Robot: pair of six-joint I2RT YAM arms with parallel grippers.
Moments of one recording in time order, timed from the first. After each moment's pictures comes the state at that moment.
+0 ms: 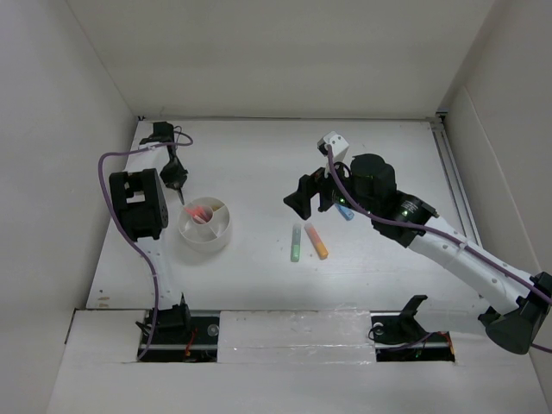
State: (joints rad) left arm 0.11 2.16 1.66 -0.71 -0.15 -0.40; right arm 0.80 1.18 1.18 -0.27 -0.10 0.20
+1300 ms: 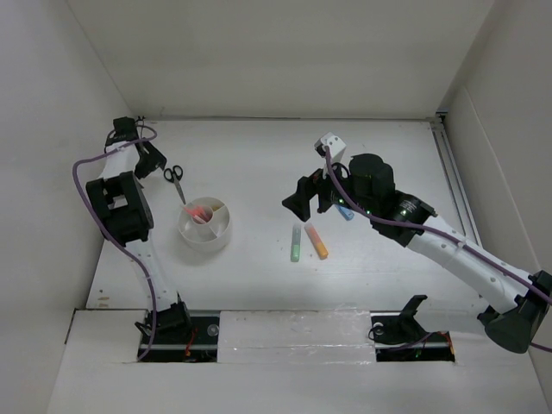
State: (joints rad) left arm 0.30 2.12 1.72 -0.68 -0.09 -0.51; right arm 0.80 1.19 1.18 -0.27 -0.14 0.19
